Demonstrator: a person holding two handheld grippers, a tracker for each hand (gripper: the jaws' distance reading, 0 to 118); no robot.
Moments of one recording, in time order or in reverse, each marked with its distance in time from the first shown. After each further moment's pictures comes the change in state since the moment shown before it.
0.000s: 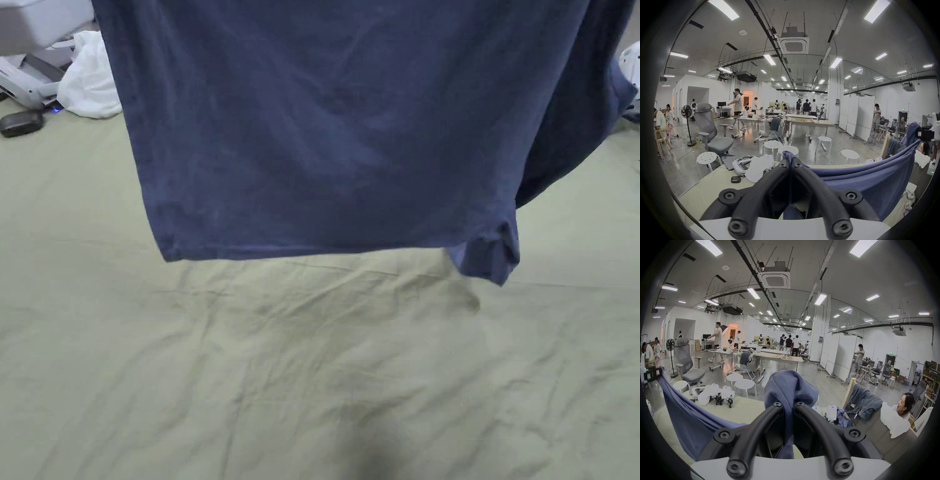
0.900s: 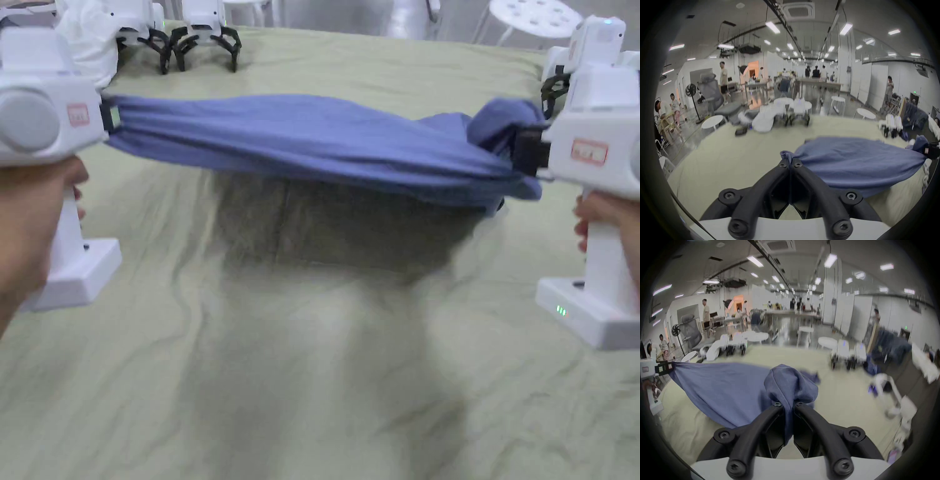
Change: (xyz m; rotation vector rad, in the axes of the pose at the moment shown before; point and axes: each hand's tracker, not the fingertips) left arm -0.030 -0.263 -0.004 -0.387 0.109 -0.043; right arm -0.081 -0.308 -0.001 -0.457 0.161 -0.097
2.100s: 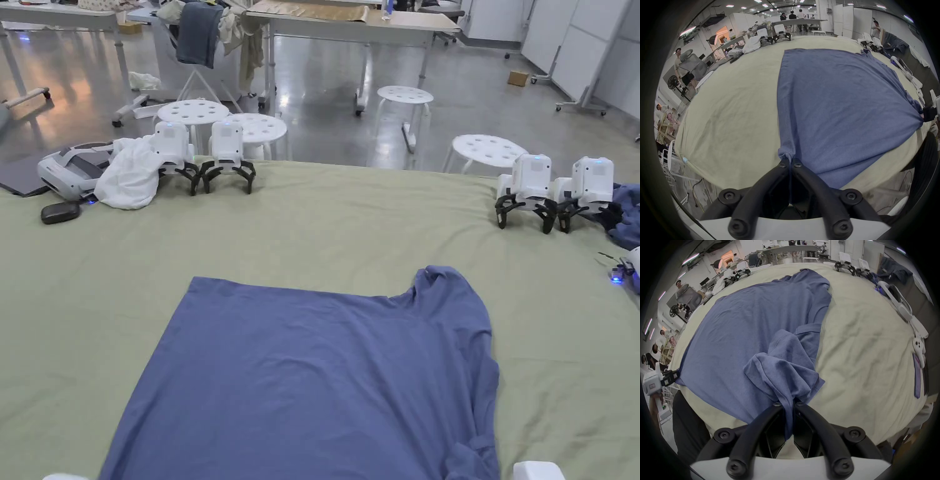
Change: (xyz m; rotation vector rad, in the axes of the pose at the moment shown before) left arm -0.085 -0.241 0.153 -0.509 -0.084 -0.253; right arm -0.003 -0.240 0.098 -0.556 0.102 -0.065
